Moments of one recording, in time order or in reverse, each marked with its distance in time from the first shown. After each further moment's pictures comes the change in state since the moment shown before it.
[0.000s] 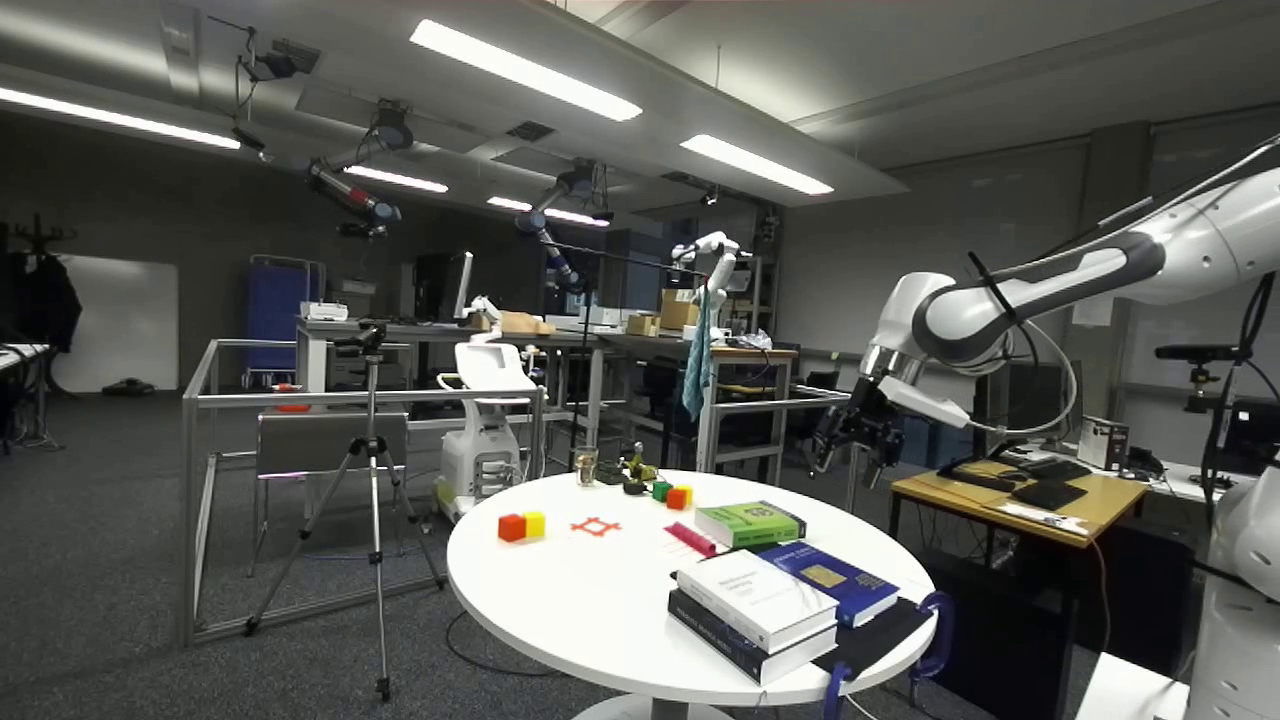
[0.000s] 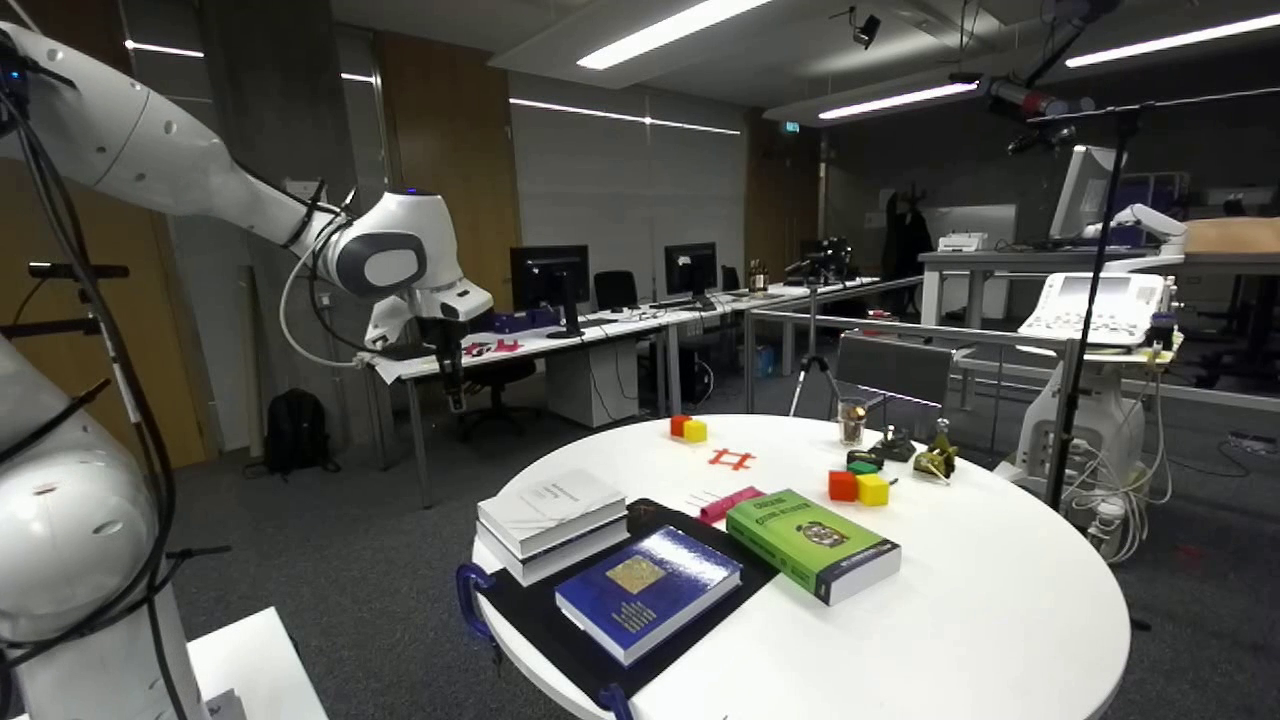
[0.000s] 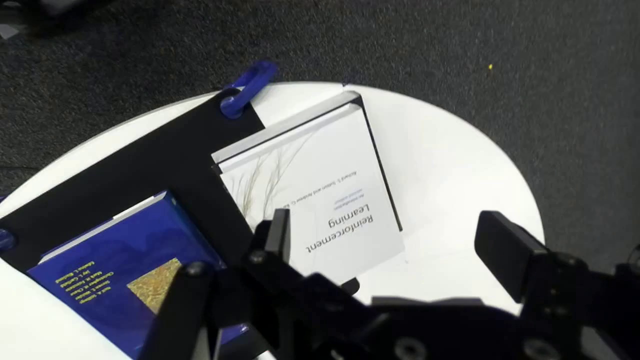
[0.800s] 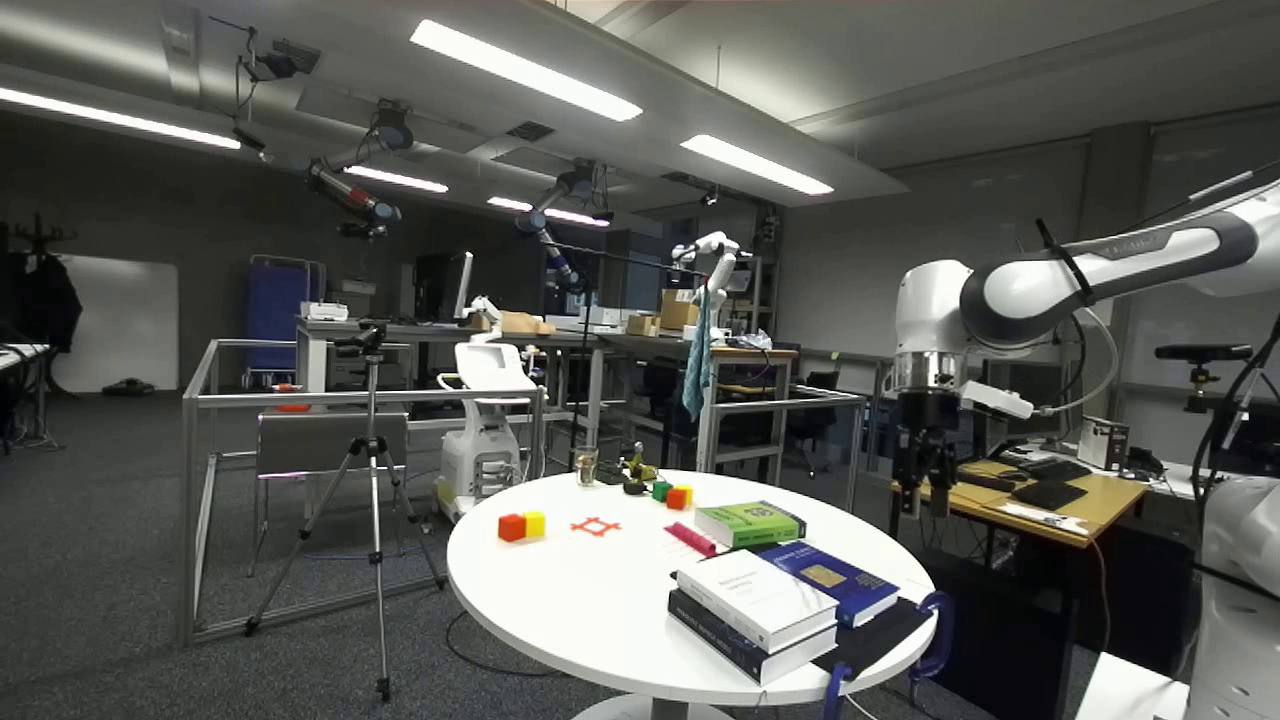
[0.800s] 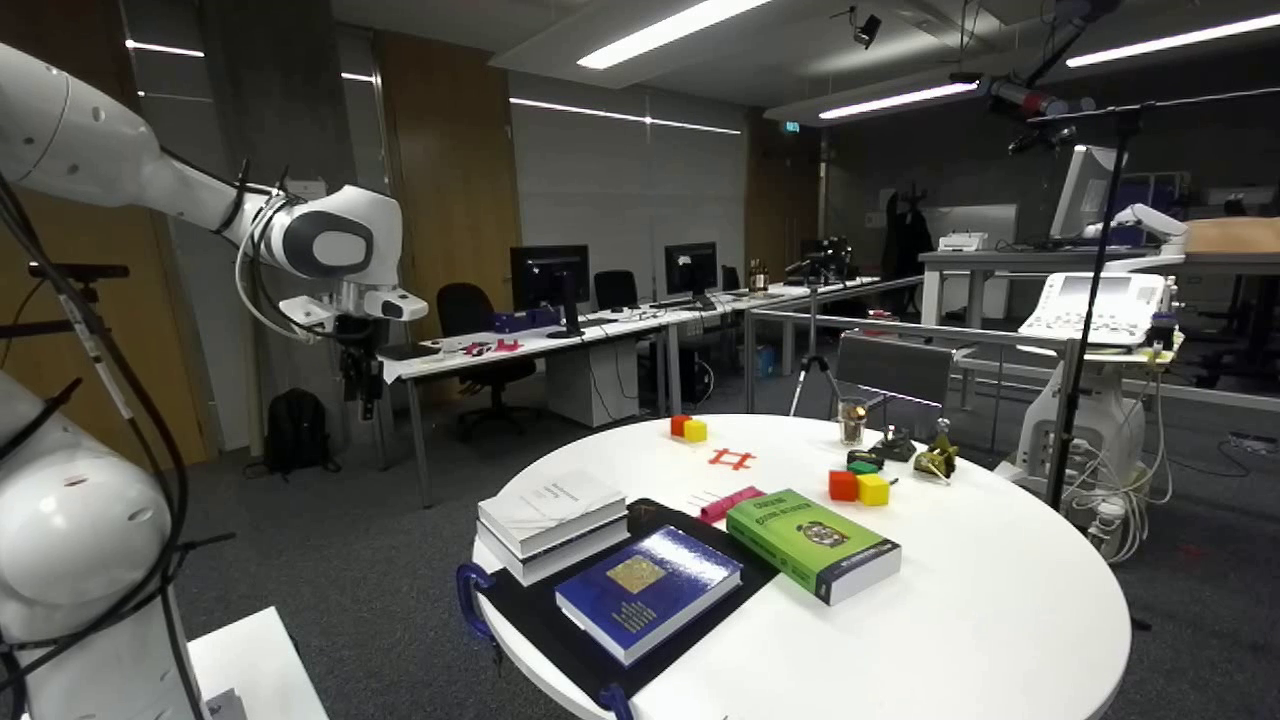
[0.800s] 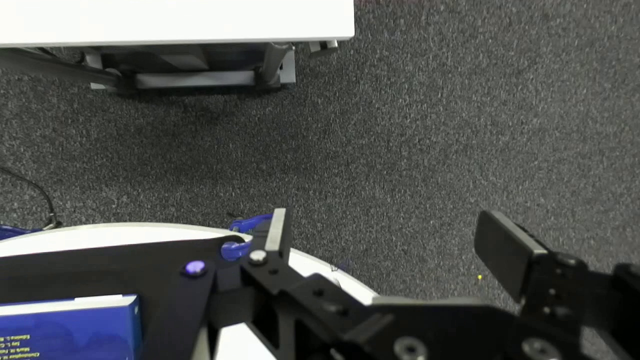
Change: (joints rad) arm 0.163 -0.136 0.019 -0.030 0.021 -0.413 -0.228
